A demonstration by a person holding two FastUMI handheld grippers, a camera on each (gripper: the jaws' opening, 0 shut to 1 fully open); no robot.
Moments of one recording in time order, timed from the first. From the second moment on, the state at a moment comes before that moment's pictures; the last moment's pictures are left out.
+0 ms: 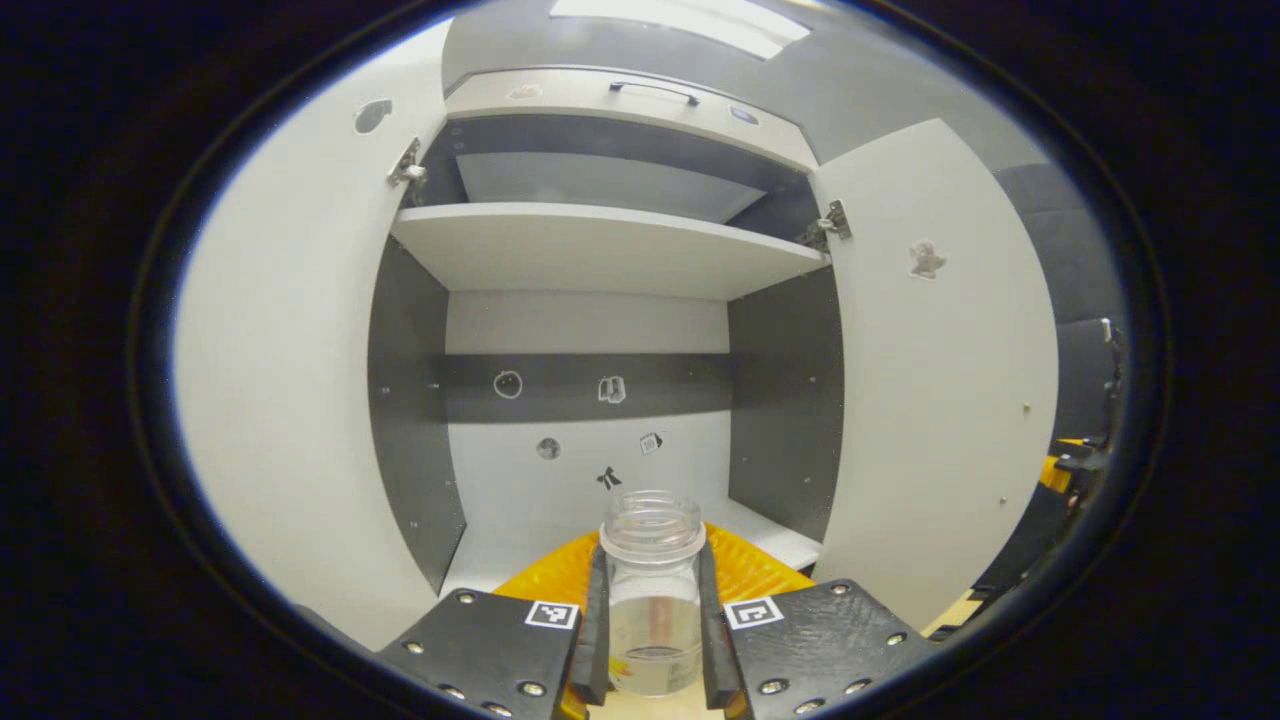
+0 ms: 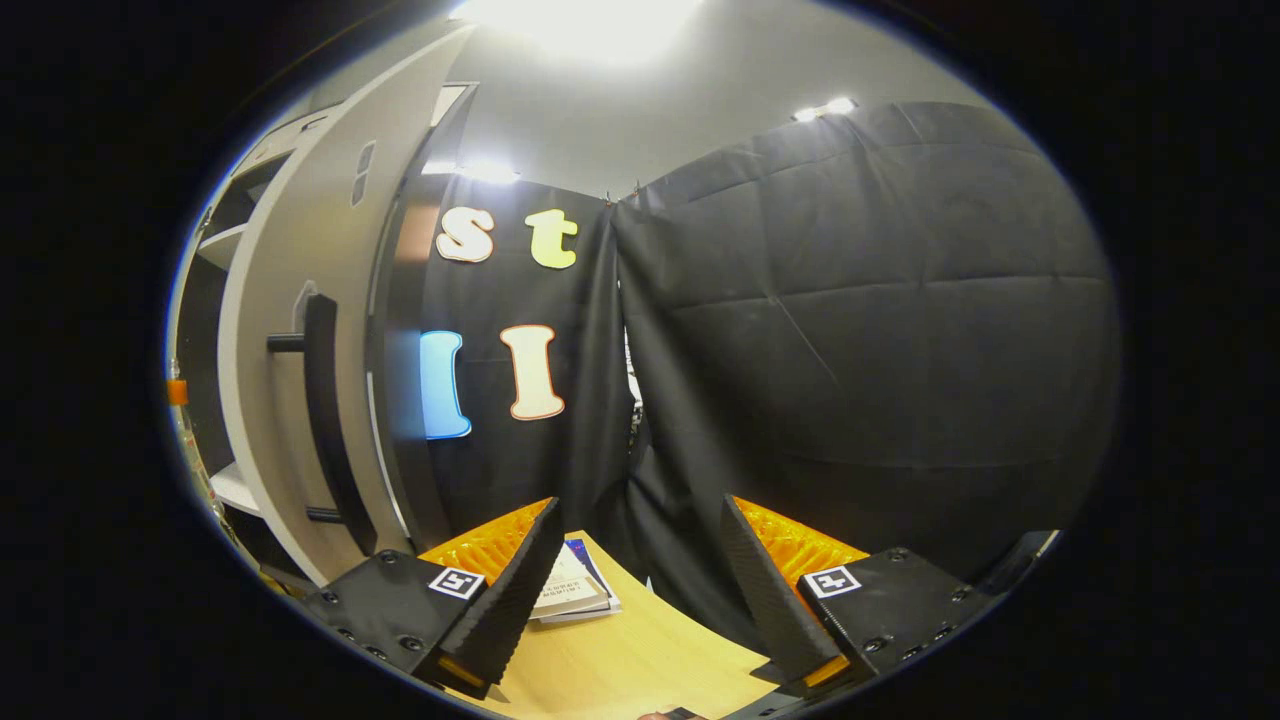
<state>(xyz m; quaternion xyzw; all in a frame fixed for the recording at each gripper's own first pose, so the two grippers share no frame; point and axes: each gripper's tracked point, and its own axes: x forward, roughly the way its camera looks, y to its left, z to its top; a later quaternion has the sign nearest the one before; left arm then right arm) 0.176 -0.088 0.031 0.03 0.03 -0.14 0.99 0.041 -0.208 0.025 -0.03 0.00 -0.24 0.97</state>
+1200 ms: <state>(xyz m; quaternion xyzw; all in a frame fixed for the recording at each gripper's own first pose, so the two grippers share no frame) 0.069 -0.149 -0.237 -0.02 0.08 -0.25 0.96 -0.039 -0.159 0.027 -0.04 0.00 -0.23 0.97</state>
